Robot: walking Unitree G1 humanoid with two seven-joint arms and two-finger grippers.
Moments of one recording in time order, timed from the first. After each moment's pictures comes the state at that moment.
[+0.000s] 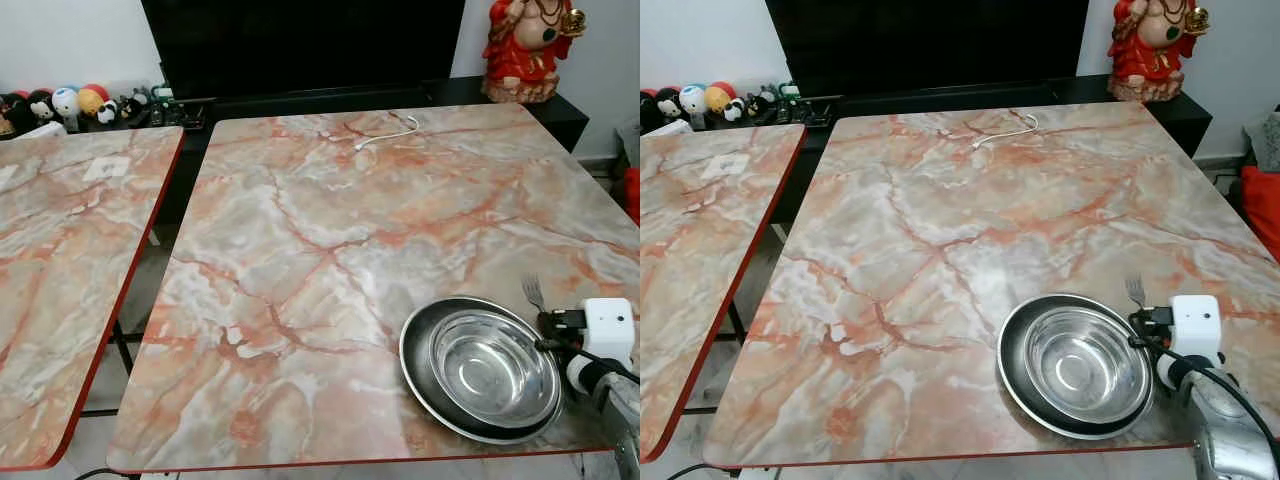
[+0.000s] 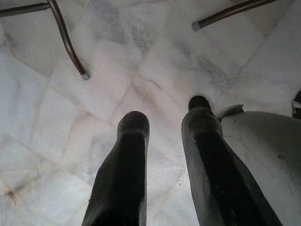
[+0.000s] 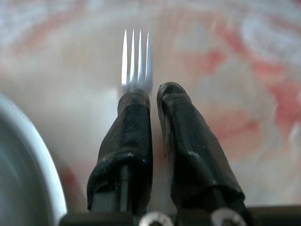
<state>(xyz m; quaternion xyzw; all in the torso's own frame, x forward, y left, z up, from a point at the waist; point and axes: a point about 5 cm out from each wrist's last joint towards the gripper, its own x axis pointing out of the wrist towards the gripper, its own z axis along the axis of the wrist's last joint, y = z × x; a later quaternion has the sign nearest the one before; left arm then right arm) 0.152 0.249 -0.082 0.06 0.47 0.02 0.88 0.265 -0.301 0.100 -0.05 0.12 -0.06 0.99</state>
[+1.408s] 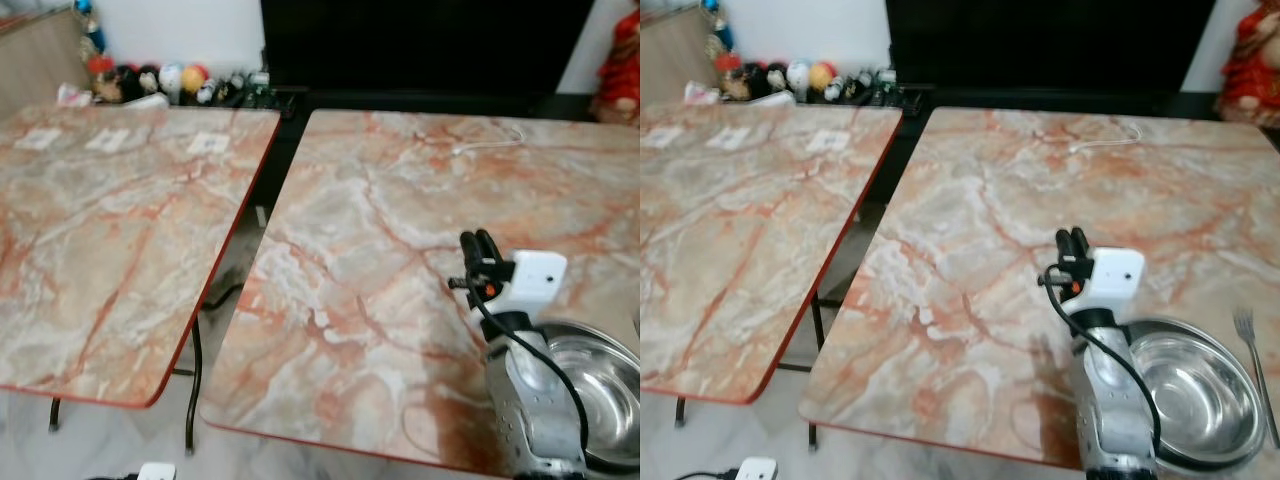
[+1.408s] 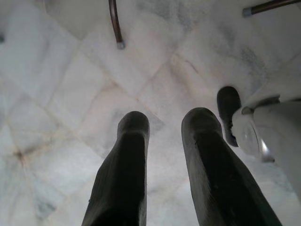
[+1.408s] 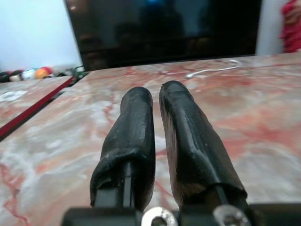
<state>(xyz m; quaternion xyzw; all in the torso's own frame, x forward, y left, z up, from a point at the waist) 0.149 0.254 -0.082 0.06 0.47 0.03 0.88 0.294 -0.175 0.142 0.04 -0.09 0.01 0.99</state>
